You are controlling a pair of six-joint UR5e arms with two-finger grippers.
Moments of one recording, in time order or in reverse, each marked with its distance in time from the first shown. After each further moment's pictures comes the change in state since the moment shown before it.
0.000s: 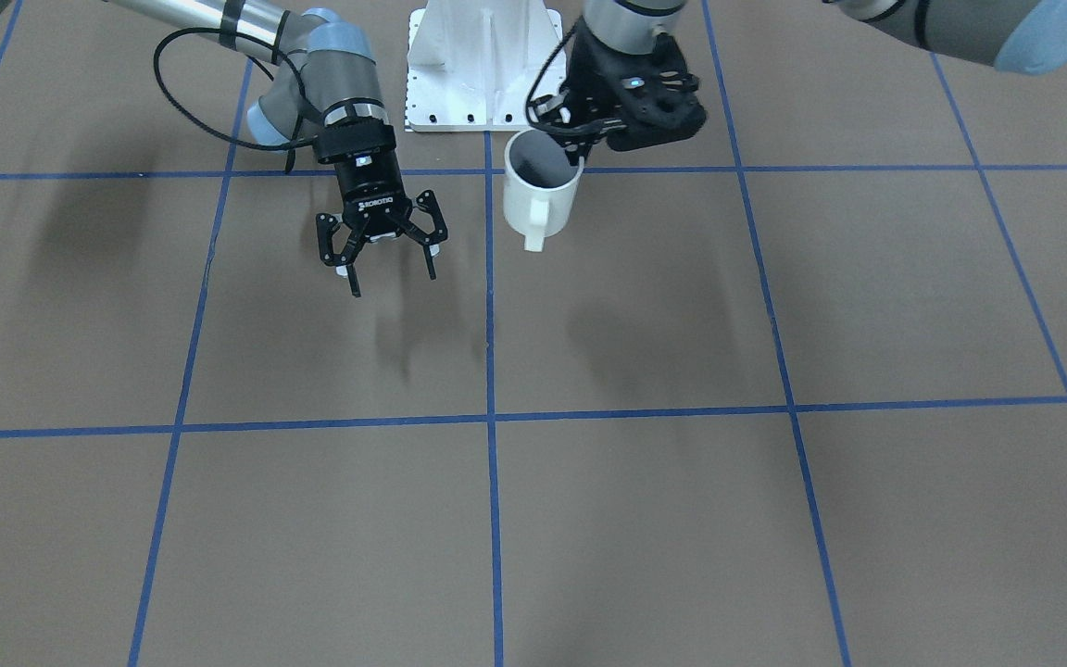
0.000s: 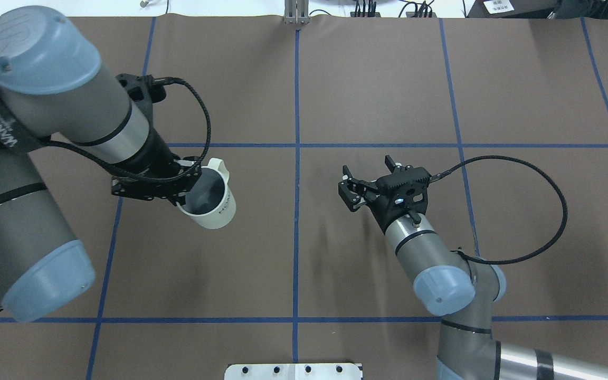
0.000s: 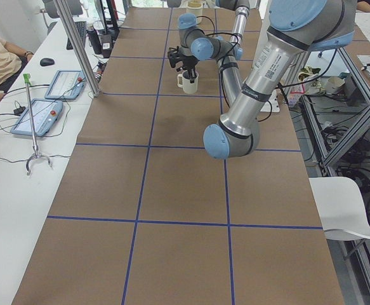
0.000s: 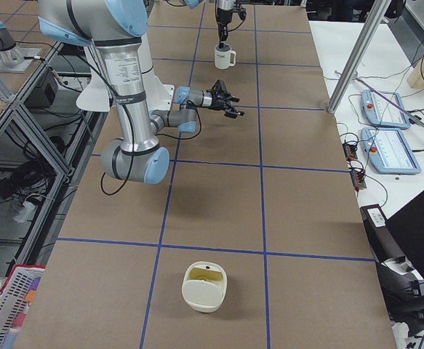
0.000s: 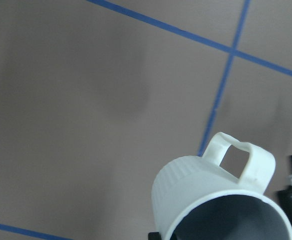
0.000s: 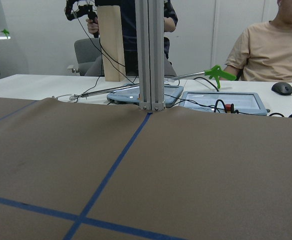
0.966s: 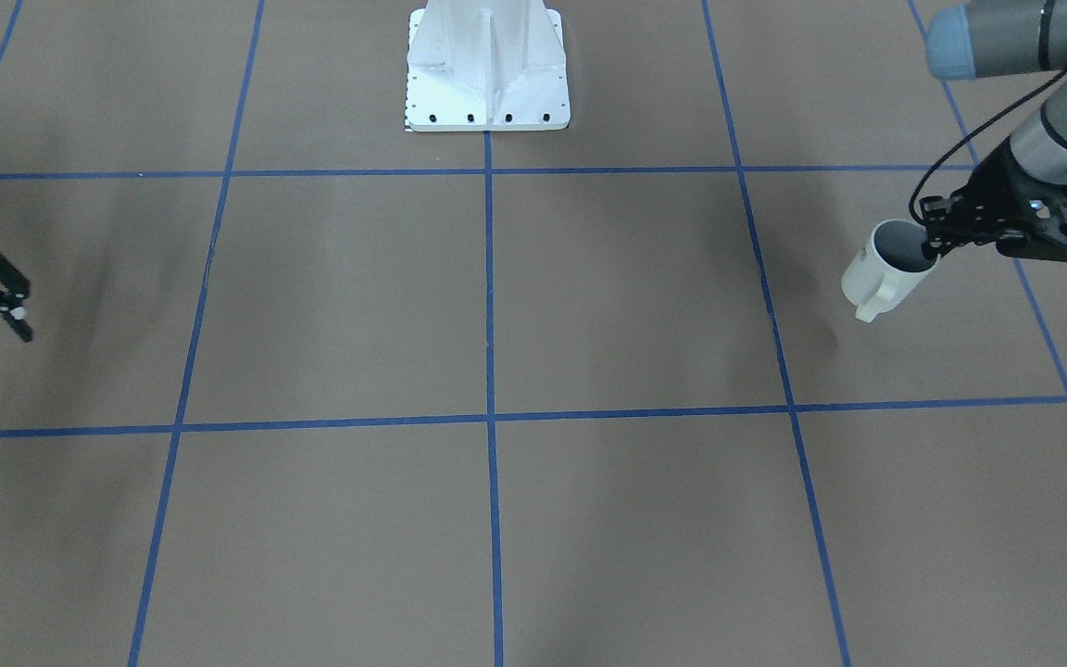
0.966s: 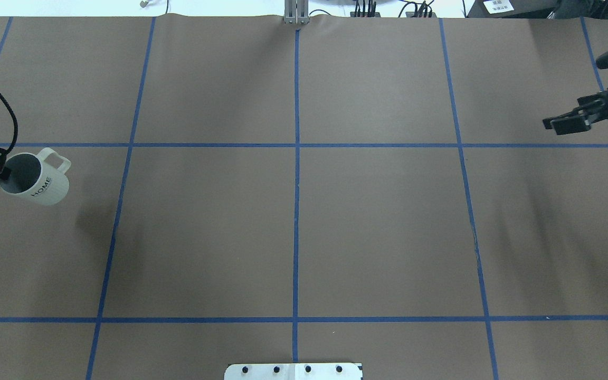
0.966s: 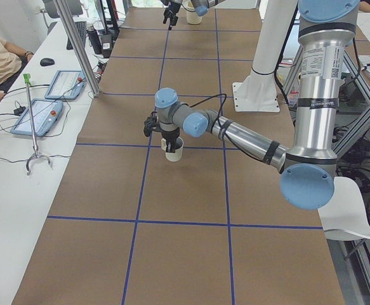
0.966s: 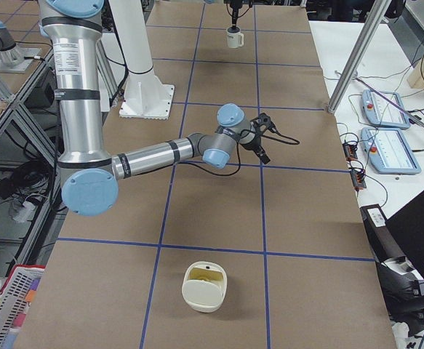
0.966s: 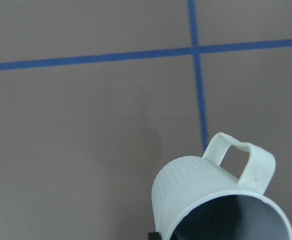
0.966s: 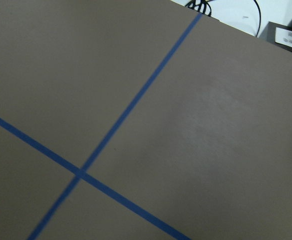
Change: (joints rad) left arm -0.386 0.495 0.255 -0.481 -0.140 0.684; right arm 0.869 -0.315 0.138 -0.346 1.291 -0.608
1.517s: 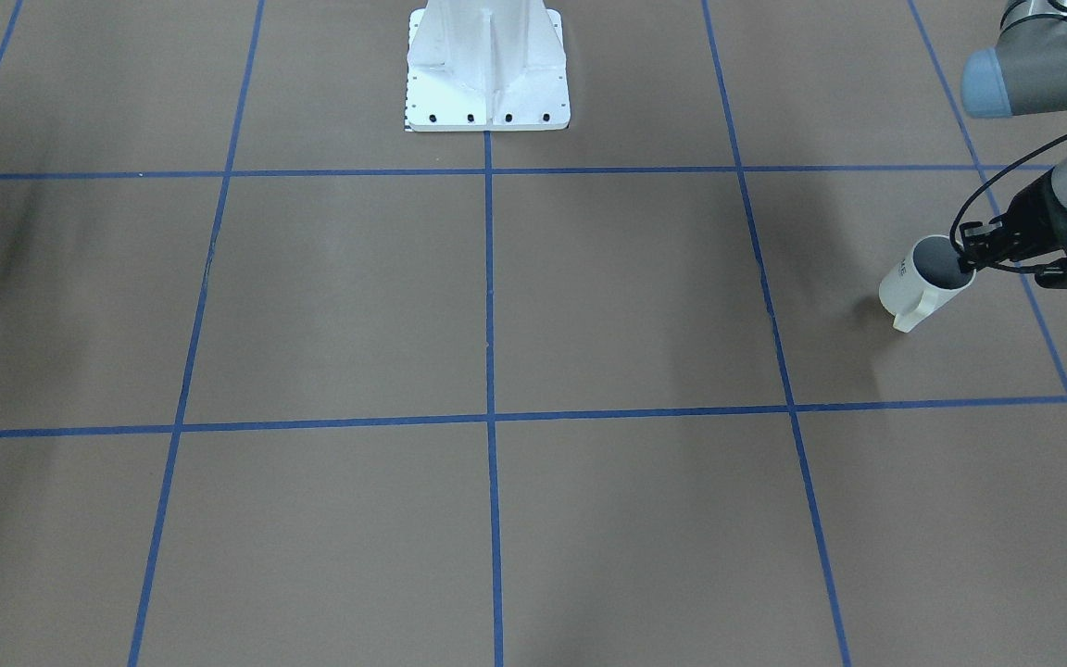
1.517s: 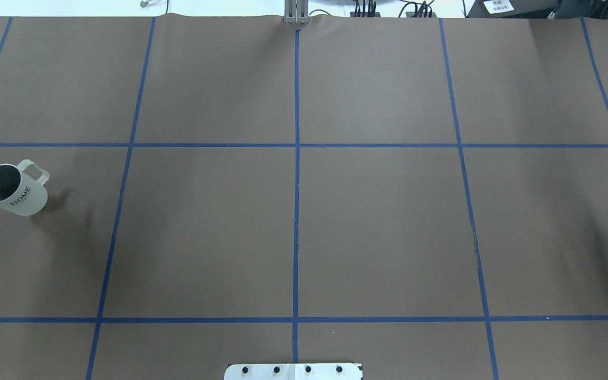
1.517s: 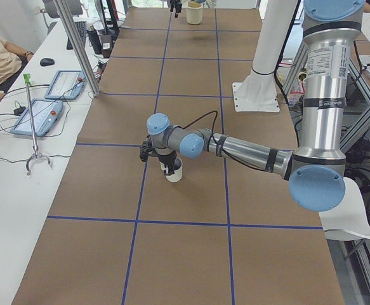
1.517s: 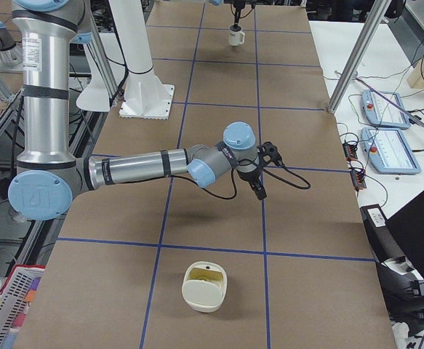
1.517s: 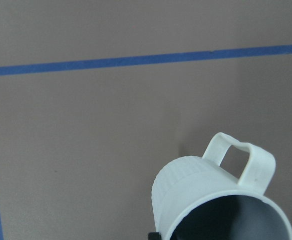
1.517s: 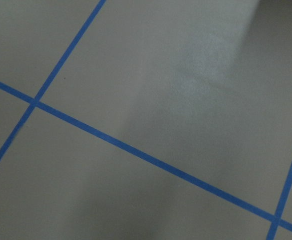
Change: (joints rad) left arm -0.019 0.011 0.119 -0.011 -0.040 0.037; right arm 0.126 -0.063 0.026 -0.244 0.131 -0.137
